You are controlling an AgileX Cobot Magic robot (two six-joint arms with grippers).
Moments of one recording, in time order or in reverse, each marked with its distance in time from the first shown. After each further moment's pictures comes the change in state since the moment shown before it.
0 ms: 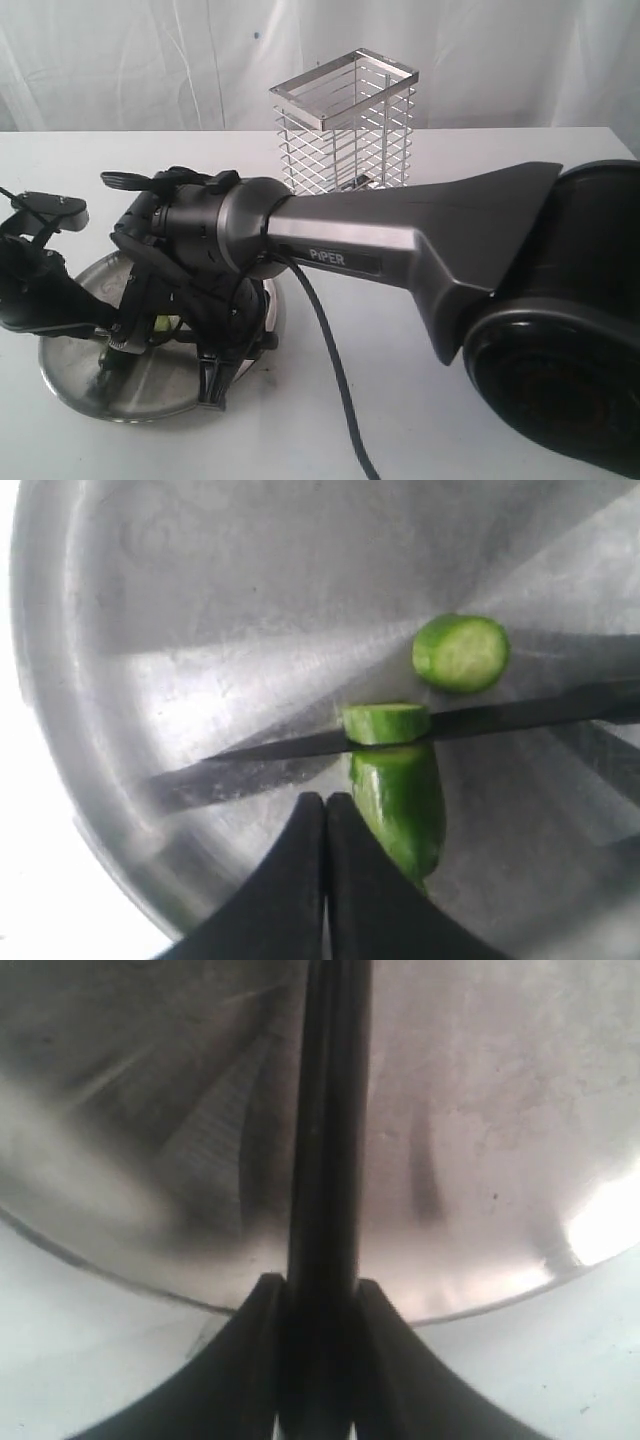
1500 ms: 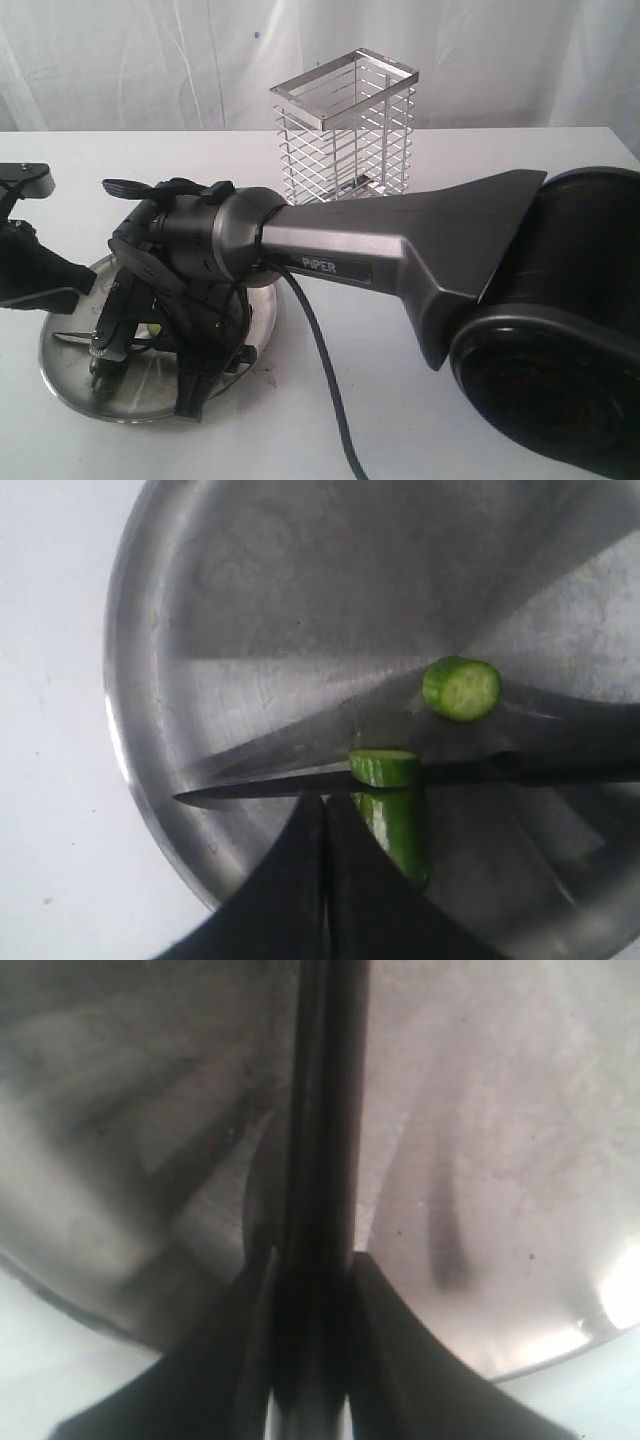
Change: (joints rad) left arm 0.098 -0.048 -0.053 -0.041 0.100 0.003; right arm 0.000 0.015 0.000 0.072 -0.082 -0.006
